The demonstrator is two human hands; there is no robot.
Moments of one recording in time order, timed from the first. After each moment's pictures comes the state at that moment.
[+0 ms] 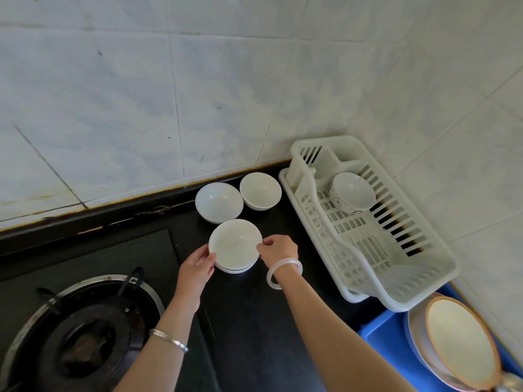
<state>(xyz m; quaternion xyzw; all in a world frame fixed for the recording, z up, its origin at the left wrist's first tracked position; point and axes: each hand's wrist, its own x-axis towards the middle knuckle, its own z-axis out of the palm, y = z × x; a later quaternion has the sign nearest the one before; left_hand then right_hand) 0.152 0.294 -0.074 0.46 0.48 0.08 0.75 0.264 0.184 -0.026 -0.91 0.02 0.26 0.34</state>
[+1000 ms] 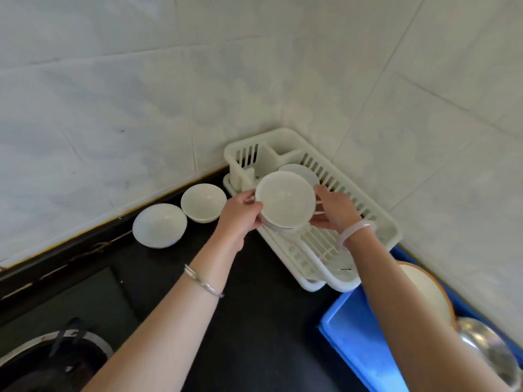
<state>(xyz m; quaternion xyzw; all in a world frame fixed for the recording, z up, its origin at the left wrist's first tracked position) 0.307 0.196 0.054 0.60 0.28 -0.02 0.75 0.377 0.027 0.074 -0.81 0.11 0.18 0.54</state>
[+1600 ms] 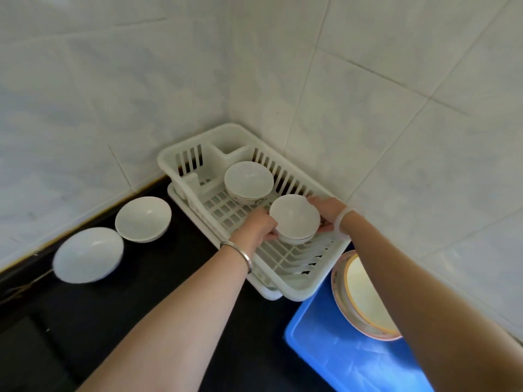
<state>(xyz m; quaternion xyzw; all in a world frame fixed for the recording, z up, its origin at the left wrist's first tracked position) 0.404 0.073 0.002 0.66 0.24 -0.24 0.67 0.452 -0.083 0.019 -0.82 0.20 0.26 0.47</state>
